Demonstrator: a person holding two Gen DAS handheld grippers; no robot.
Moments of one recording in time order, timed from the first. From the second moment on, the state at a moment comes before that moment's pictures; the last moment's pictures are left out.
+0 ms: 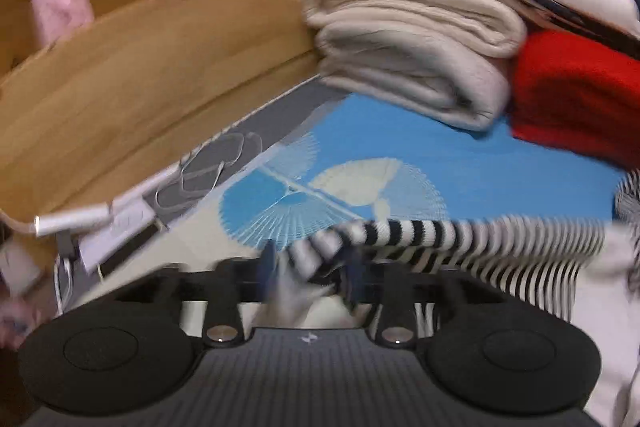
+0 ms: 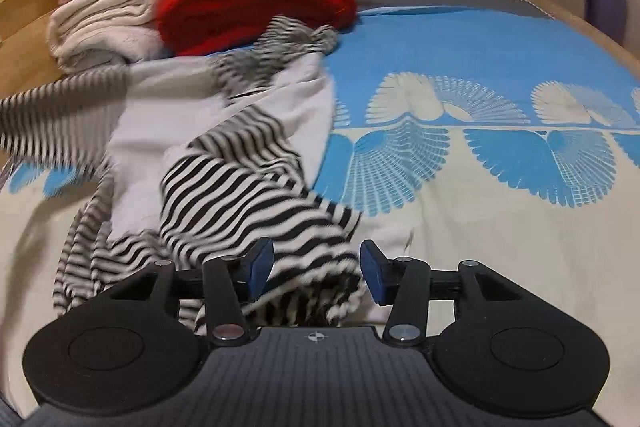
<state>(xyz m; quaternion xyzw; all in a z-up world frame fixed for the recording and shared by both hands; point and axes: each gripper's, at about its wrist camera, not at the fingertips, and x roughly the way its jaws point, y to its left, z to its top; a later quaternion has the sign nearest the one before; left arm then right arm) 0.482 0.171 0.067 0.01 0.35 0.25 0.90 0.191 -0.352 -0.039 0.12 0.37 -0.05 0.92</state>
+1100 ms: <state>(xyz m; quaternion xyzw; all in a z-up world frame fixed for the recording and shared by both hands) 0.367 0.008 -0.153 0.02 0.55 -0.04 0.84 0.304 -0.353 -0.117 0.08 0.54 0.05 0.84</state>
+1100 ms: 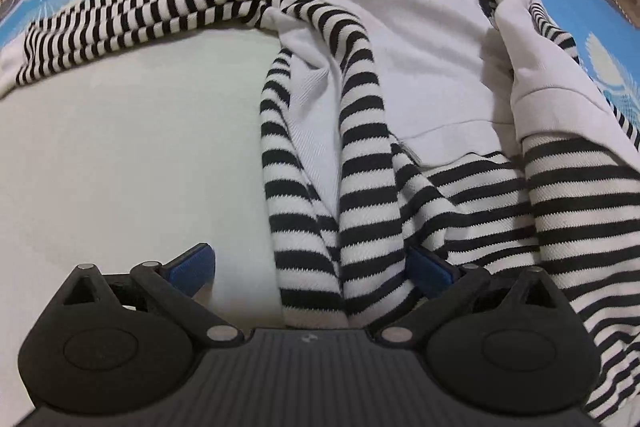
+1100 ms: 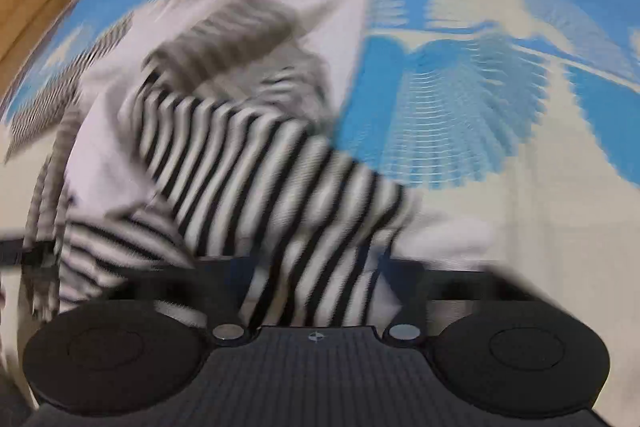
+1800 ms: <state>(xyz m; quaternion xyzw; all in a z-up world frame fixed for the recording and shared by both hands) 0.376 0.010 -0.154 0.02 0.56 -0.04 0.83 0.310 -0.348 -0.126 -0.09 0.57 0.15 0.81</state>
